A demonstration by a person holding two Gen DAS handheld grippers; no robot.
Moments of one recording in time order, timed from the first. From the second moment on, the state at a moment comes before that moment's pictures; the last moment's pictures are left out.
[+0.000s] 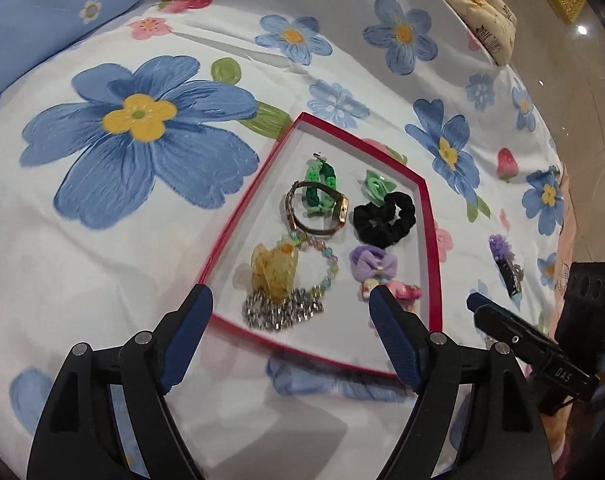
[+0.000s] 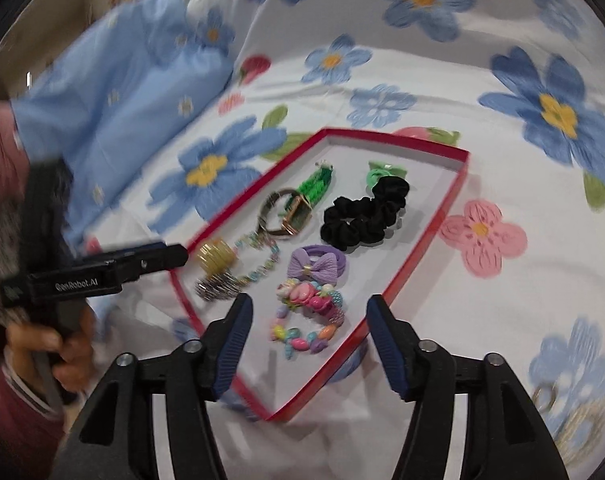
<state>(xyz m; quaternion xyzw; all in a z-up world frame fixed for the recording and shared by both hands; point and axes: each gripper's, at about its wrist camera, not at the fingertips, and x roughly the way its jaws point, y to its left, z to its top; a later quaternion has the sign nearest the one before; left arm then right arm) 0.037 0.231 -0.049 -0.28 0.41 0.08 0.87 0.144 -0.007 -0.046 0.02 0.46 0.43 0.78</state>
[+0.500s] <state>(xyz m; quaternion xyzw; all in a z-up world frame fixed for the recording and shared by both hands) -0.024 0.181 -0.043 -0.26 0.40 0.12 0.87 0.101 -0.047 -0.046 0.12 0.43 0.43 0.79</state>
